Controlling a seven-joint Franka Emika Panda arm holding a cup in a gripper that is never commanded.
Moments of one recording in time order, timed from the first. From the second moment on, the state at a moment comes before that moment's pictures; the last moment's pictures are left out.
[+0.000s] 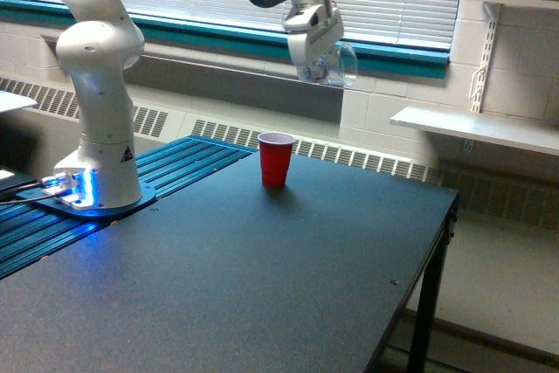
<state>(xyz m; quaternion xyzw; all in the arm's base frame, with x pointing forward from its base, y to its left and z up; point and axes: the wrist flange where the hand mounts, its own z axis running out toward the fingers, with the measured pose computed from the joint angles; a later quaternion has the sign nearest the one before) 0.331 0.307 0.412 -0.89 0.42 -0.03 0.18</state>
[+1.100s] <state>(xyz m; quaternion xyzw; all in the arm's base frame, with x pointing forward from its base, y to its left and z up) 0.232 0.337 0.403 -0.89 0.43 0.01 0.16</state>
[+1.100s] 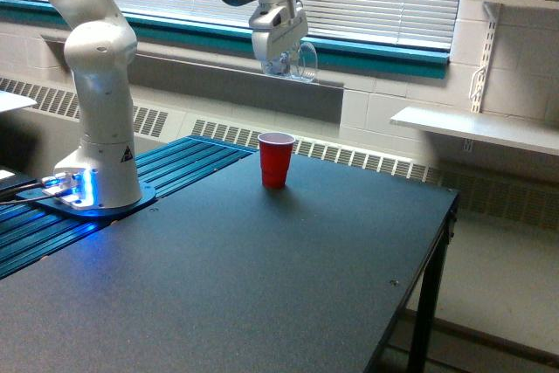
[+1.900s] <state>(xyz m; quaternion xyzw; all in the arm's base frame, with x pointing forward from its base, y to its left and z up) 0.190 0.300 0.364 -0.84 0.52 0.05 0.10</state>
